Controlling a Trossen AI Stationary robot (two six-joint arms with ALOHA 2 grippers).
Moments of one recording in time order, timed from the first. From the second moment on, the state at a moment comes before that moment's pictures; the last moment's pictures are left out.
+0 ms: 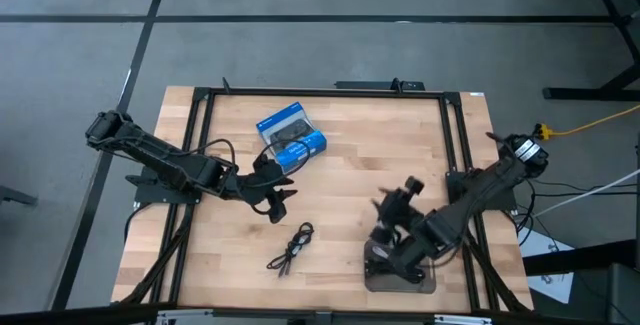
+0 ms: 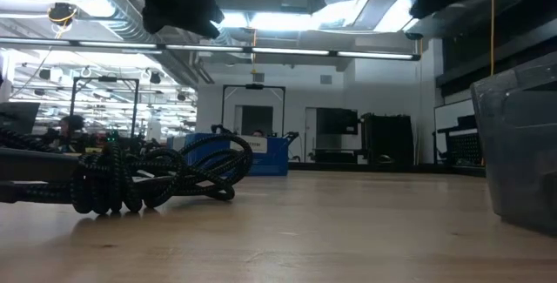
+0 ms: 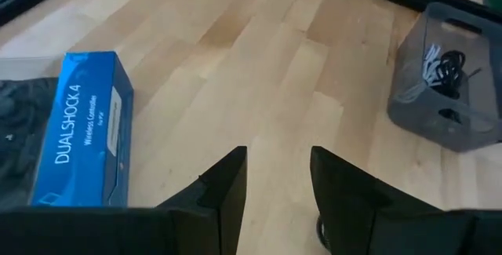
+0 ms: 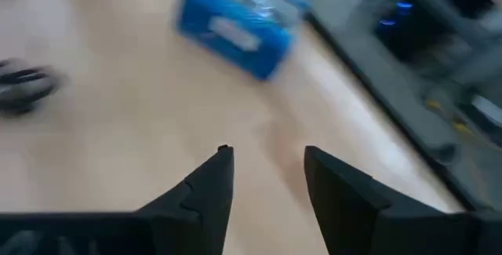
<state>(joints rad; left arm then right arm) -0.34 1.26 0.88 -0.27 -0.51 -0.60 0.69 1.63 1.29 -1.15 0.98 1.07</state>
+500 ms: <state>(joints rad) -0.38 1.47 0.89 -0.01 -0.26 -0.97 0.58 1.62 1.27 -1.55 0.87 1.35</state>
